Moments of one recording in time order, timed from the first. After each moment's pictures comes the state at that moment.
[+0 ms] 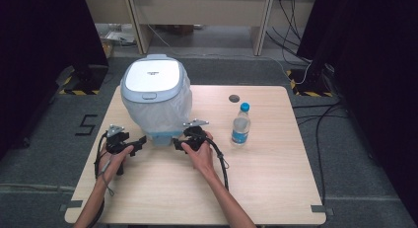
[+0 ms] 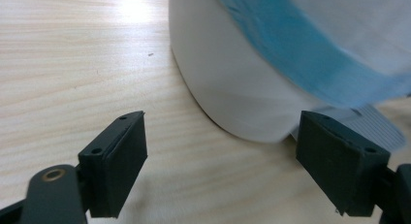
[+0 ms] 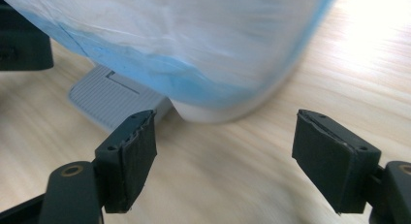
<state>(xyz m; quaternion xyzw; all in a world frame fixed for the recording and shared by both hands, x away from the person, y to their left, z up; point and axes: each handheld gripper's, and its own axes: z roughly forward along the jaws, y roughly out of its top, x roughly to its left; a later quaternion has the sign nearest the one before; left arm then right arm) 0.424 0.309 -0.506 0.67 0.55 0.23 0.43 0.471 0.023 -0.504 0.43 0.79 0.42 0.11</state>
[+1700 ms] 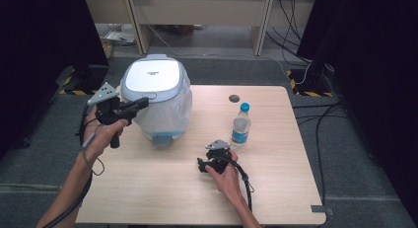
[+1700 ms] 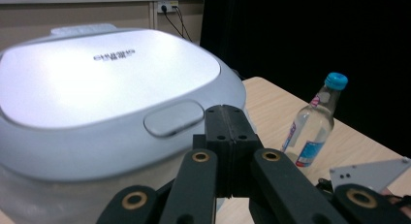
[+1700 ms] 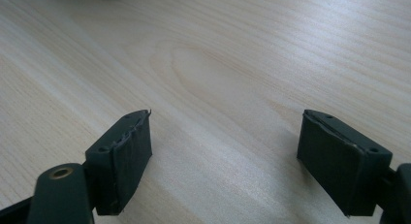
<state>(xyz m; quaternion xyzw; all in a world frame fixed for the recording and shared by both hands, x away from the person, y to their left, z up) 0.405 0.260 -0.308 0.70 0.39 0.23 0.55 0.407 -0.050 -0.519 0.41 0.82 0.35 0.18</state>
